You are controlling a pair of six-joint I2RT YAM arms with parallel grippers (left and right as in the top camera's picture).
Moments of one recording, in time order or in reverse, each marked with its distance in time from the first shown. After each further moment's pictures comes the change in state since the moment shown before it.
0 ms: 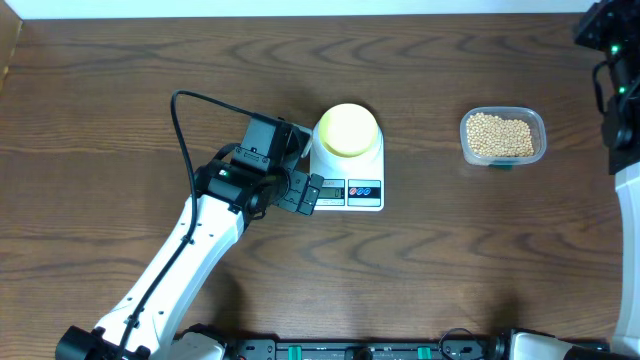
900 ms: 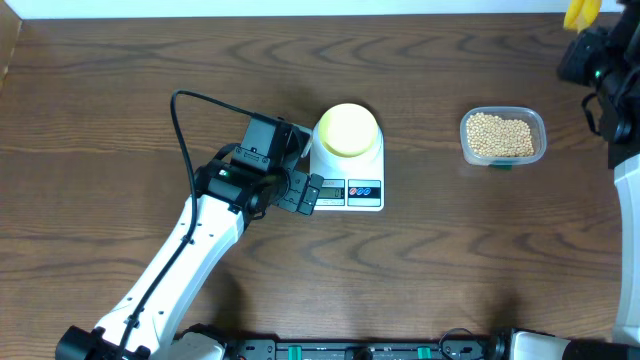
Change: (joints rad) left arm 0.000 0.000 0.000 -0.001 -0.003 0.000; right arm -0.004 0.027 0.002 -0.320 0.006 -0.085
